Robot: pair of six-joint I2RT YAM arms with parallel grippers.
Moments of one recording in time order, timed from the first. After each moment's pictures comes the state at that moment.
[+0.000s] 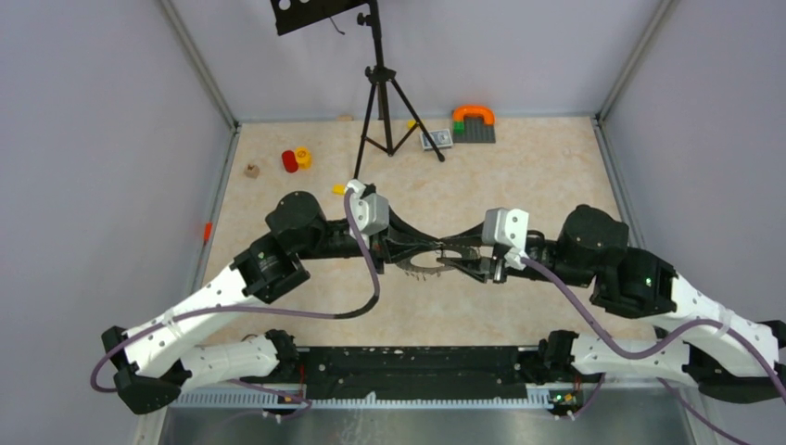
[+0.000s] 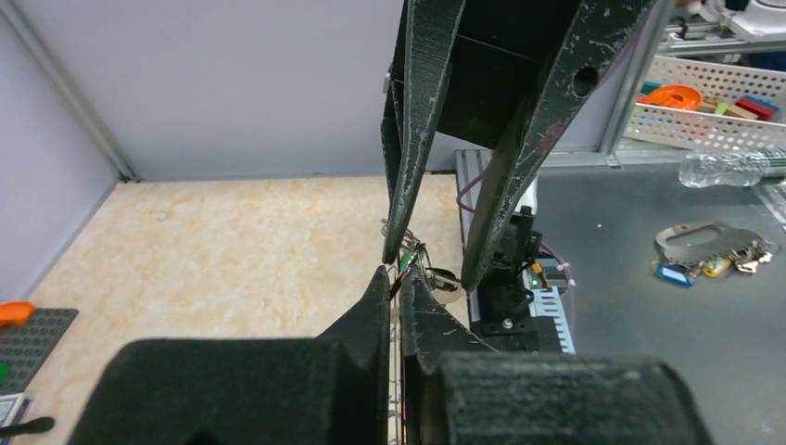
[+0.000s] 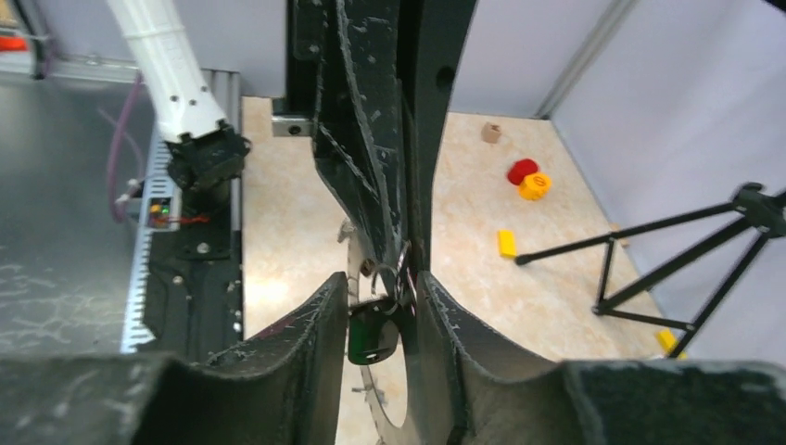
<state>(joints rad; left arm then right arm) -0.97 0.98 1.11 -0.03 0.61 0.01 1.20 0.84 1.27 -0.51 -0.15 -0.30</state>
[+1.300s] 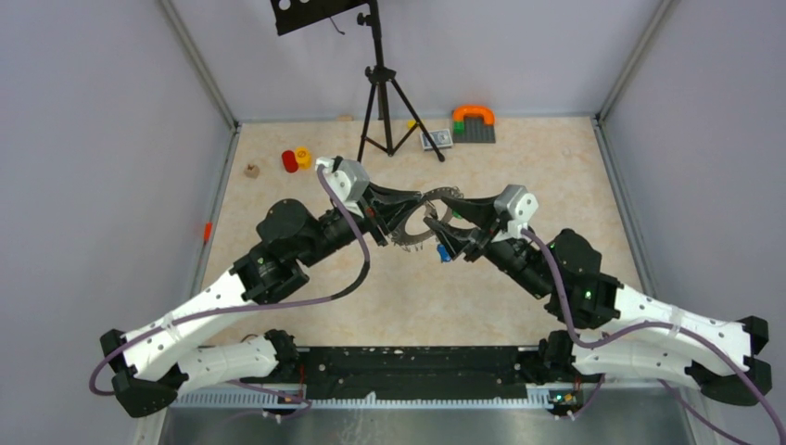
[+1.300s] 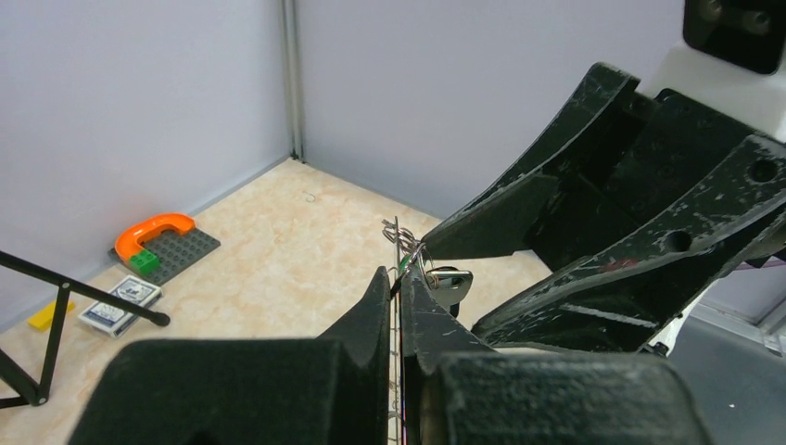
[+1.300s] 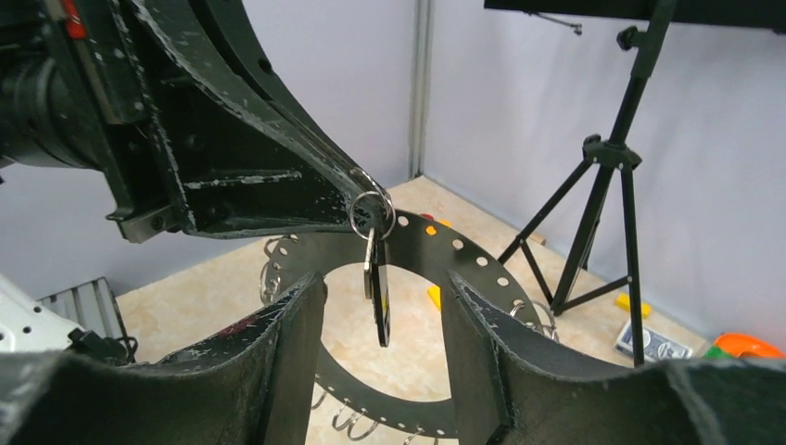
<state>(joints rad) -0.98 0.94 1.05 0.11 0.09 -0.13 1.20 0.77 0.87 0.20 0.27 -0.12</state>
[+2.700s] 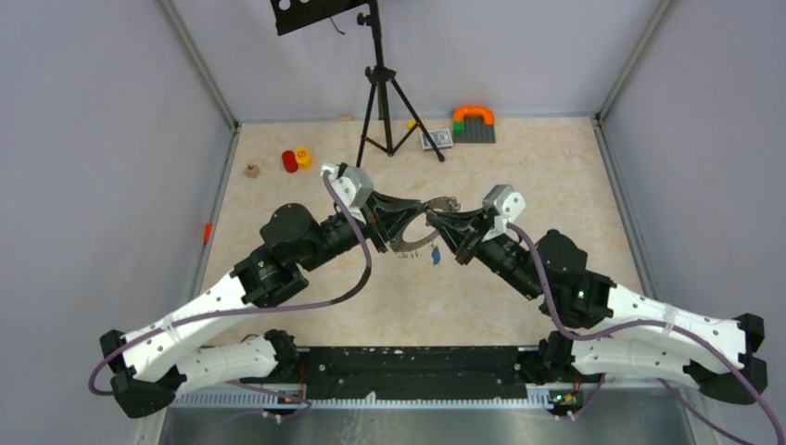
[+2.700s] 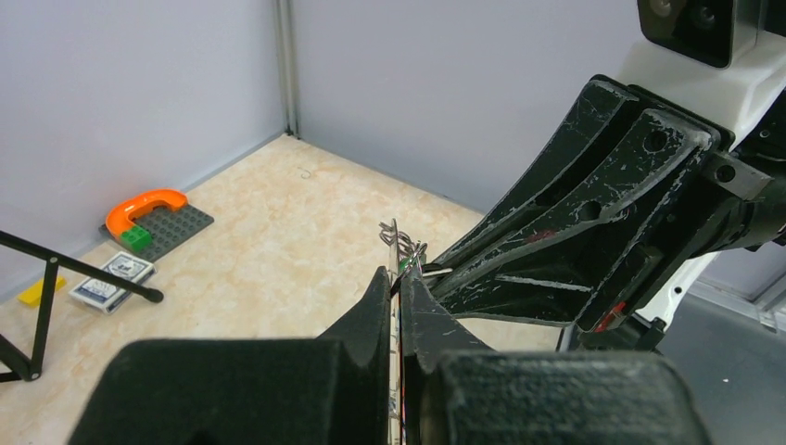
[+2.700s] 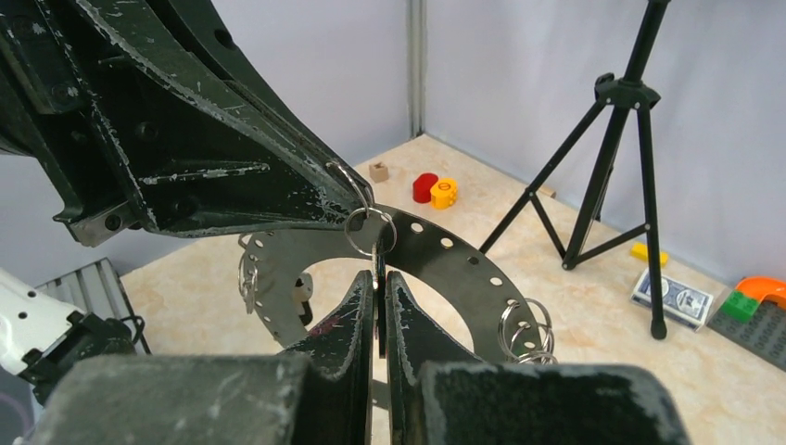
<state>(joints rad) -0.98 0.92 1.02 0.09 0.09 -0.13 1.20 0.79 0.85 0.15 0.33 -0.04</state>
